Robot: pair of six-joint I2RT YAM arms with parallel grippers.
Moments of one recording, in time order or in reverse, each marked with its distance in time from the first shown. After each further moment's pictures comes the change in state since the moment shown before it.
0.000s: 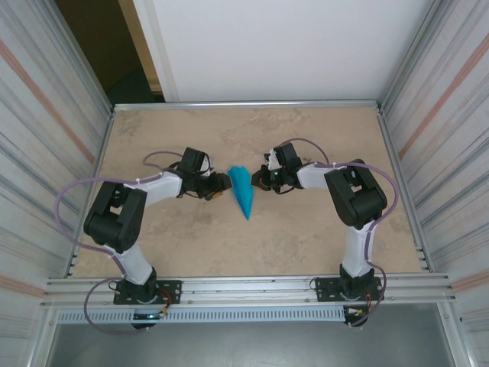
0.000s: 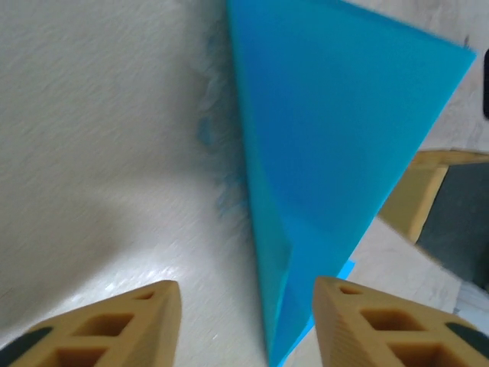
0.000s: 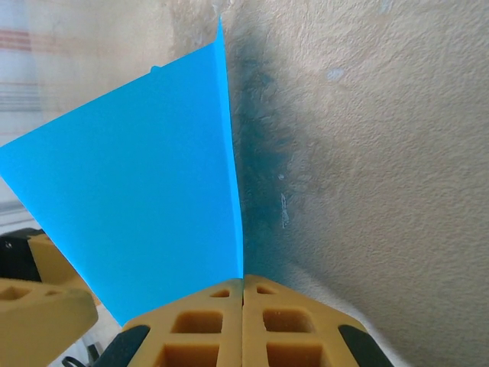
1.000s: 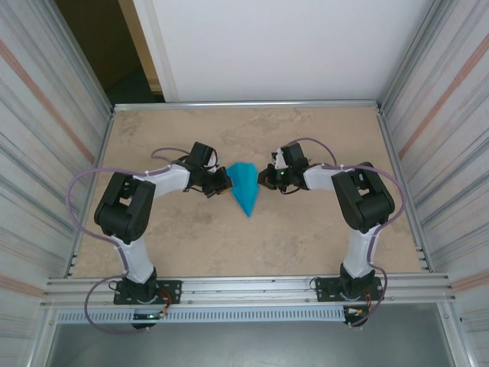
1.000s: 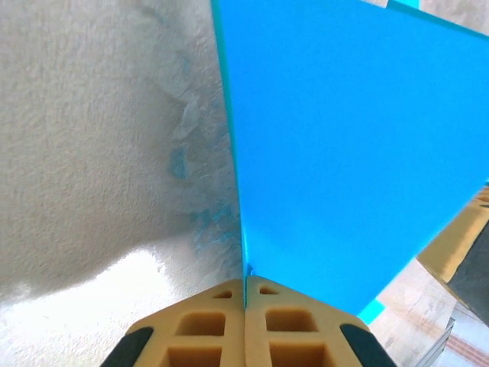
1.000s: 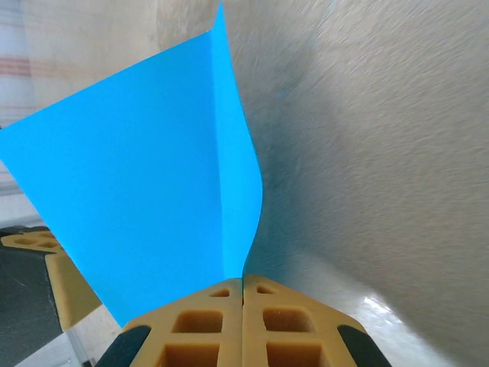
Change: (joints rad) left arm -0.022 0.084 0.108 -0.071 -0.012 -0.037; right arm -0.043 -0.068 -0.062 0.011 0.041 0.000
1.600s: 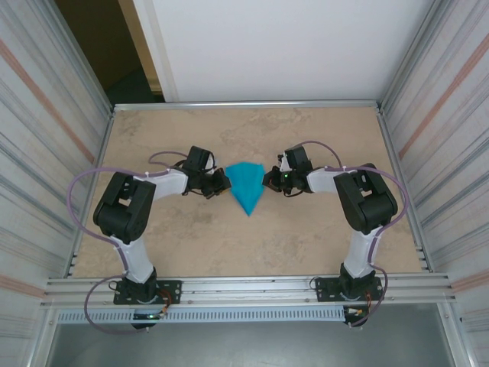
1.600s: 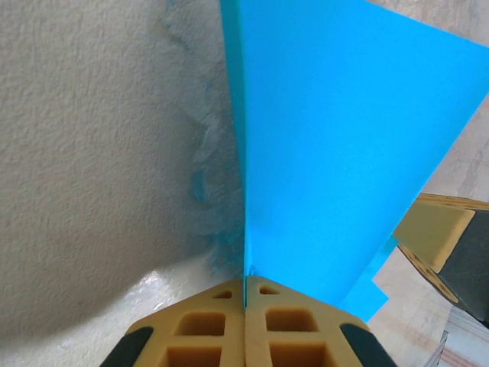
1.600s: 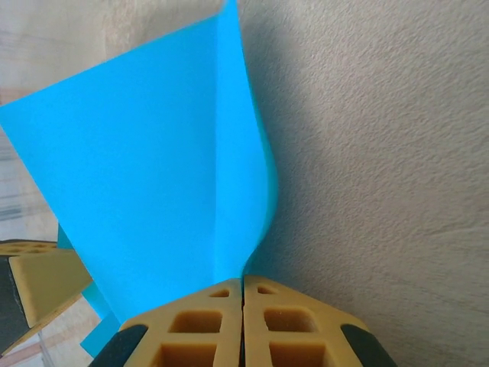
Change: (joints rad) left arm 0.011 0.001 -0.074 0.134 0.001 -0.026; right arm -0.015 -0.015 -0.055 0.019 0.067 0.011
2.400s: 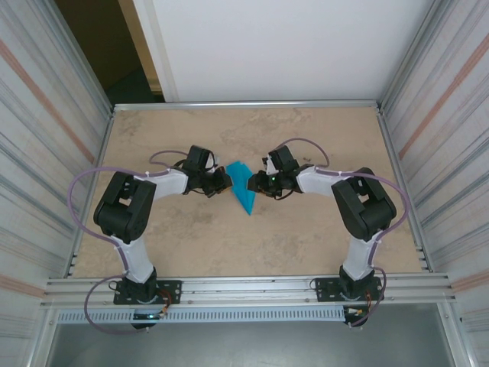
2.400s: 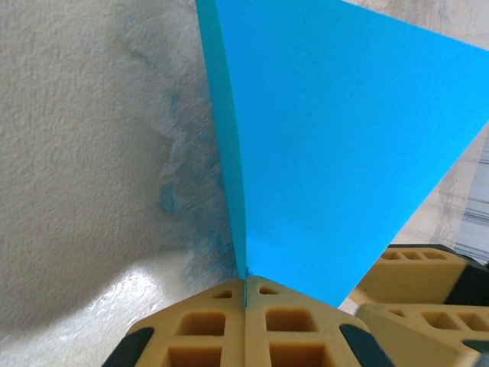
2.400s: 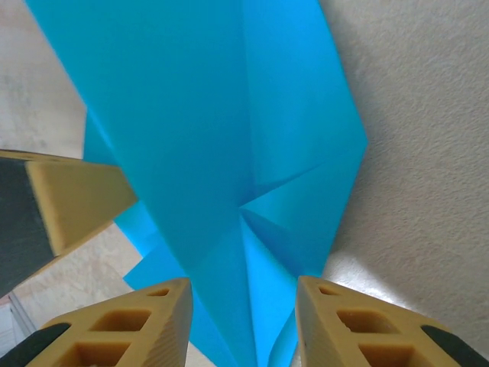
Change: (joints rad) left arm 0.000 0.004 0.000 0.042 0.027 0.000; right arm 0.133 -0.037 0.087 -0.194 0.050 -0.060
